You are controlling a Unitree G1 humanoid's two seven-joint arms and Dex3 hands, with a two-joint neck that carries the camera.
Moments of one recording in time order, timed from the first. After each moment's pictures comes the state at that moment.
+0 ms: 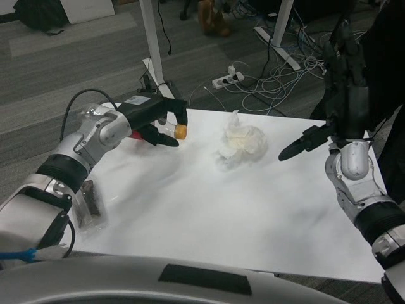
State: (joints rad) left arm -0.53 0.35 -0.06 0.64 0.78 -0.50 -0.13; right arm -0.52 -0.54 0.56 0.60 0.53 -0.90 -0.34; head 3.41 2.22
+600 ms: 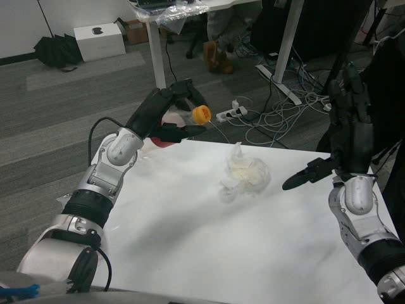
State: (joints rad) left arm -0.51 0.14 0.13 0.47 0.39 -0.55 -0.12; right arm -0.51 -0.49 0.51 0.63 0.53 -0.90 -0.34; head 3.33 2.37
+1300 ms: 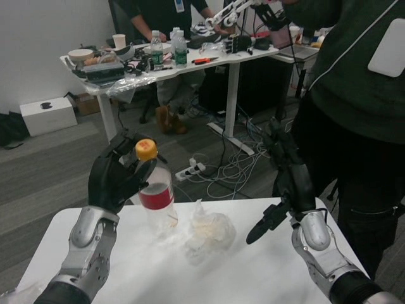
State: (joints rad) left arm -0.50 0.13 -0.13 0.51 -0.52 -0.62 -0.17; right arm -0.52 -0.46 0.45 0.62 0.48 -0.84 -0.23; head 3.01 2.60
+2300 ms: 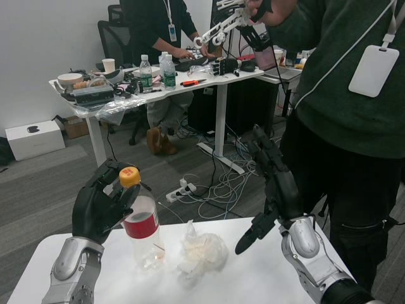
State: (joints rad) left arm -0.51 0.15 -0.14 0.58 -0.57 -0.62 -0.18; right arm -0.54 -0.45 0.38 0.59 0.41 -0.81 -0.21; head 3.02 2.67
